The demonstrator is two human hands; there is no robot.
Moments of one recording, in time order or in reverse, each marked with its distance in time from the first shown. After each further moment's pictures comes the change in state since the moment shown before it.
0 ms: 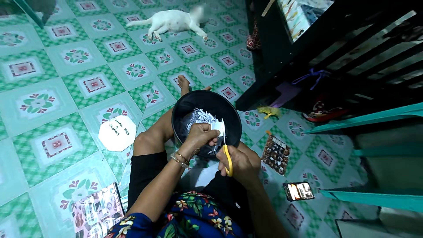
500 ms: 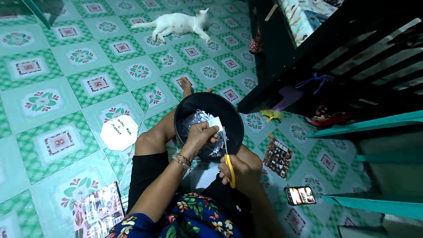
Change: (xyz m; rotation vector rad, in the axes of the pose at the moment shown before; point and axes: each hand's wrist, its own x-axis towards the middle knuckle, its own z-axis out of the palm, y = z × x) left_hand -0.003 -0.001 -0.001 -0.062 0.110 0.071; right_hand -0.018 0.011 0.002 -0.076 -0.029 -0.080
